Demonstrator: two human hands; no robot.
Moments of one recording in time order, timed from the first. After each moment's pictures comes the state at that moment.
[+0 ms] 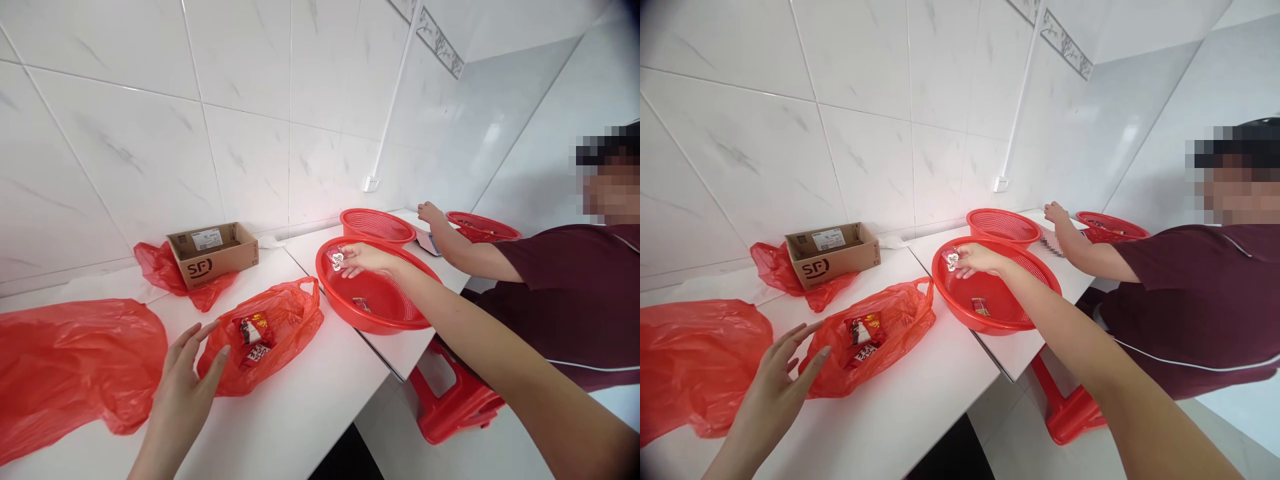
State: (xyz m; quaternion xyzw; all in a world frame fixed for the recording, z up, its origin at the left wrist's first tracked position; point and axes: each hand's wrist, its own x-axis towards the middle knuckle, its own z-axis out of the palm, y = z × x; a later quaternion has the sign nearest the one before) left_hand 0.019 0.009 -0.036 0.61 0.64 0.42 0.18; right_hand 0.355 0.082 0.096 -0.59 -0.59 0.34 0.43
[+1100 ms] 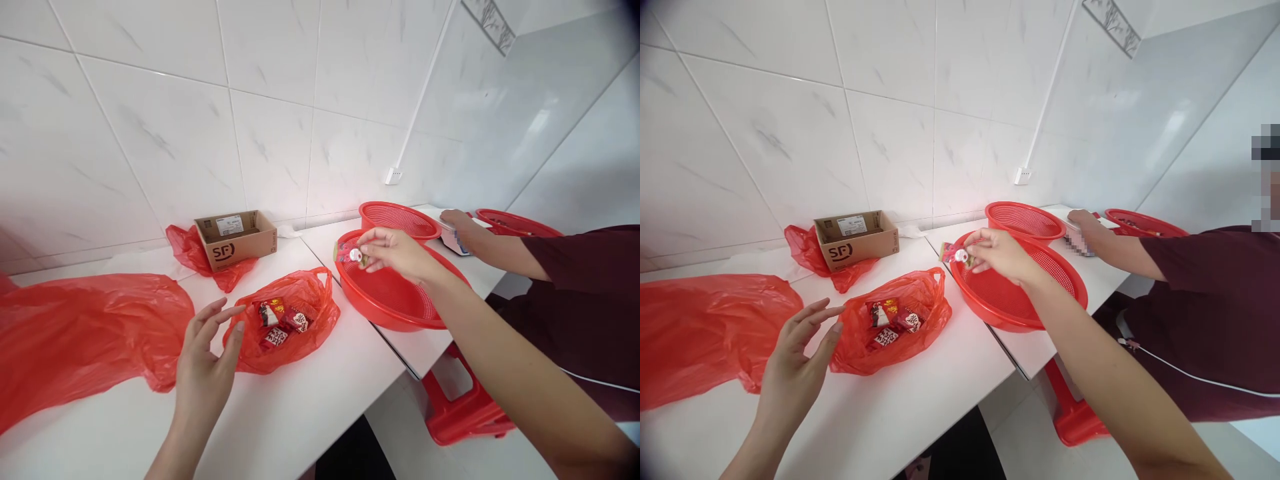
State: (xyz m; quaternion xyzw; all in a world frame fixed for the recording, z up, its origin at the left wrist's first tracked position) left_hand 0.030 -0.007 -0.014 0.57 0.62 0.51 0.19; right_hand 0.345 0.066 0.098 -0.54 -0.63 0.38 0.42
